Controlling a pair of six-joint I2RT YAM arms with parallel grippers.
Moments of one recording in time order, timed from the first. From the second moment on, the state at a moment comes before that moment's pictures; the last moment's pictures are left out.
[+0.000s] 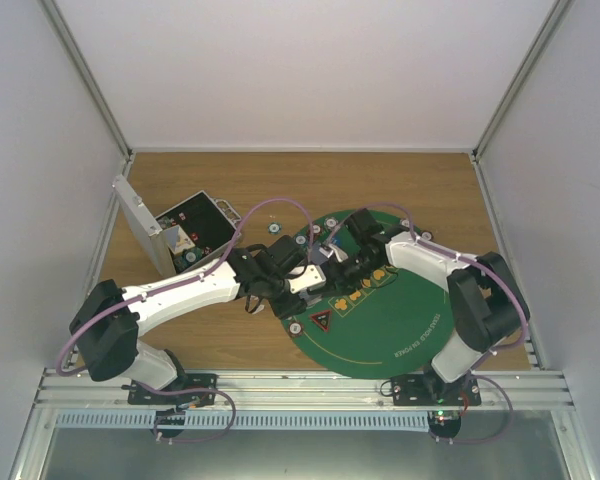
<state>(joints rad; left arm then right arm) -0.90 1.46 1.04 -0.72 0.14 0.19 0.52 1.65 1.00 -0.67 -0.90 0.28</state>
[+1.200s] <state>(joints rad) -0.90 1.47 1.04 -0.71 0.14 0.19 0.49 1.53 1.04 -0.77 -0.86 0.22</state>
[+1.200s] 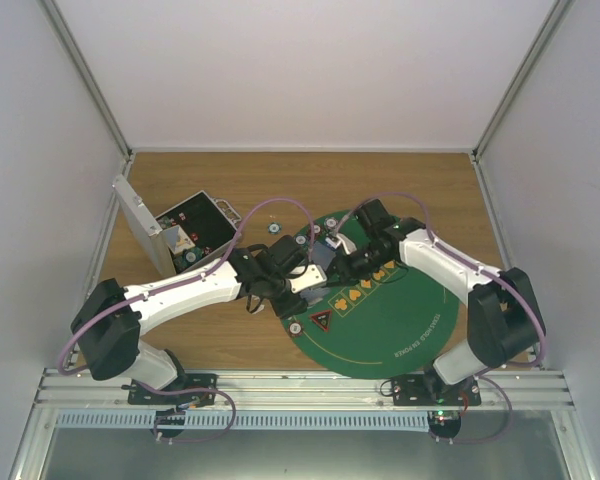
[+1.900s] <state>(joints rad) -0.90 1.47 1.04 -0.70 0.12 0.19 0.12 1.52 1.05 -0.87 -0.59 0.09</state>
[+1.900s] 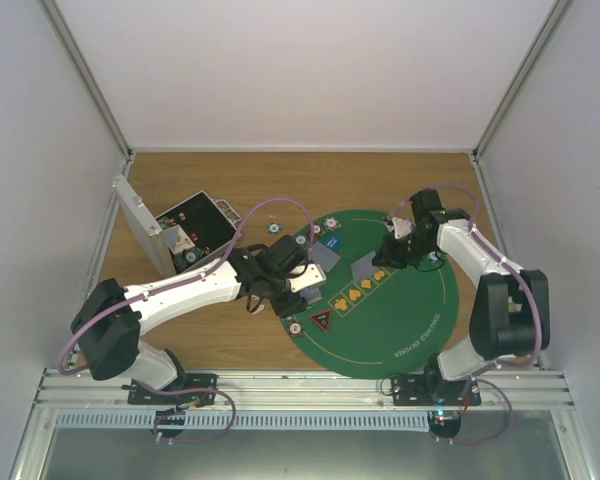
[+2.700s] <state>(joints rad) -0.90 1.47 1.04 -0.70 0.11 0.19 0.07 1.79 1.13 -0.83 -0.03 0.00</state>
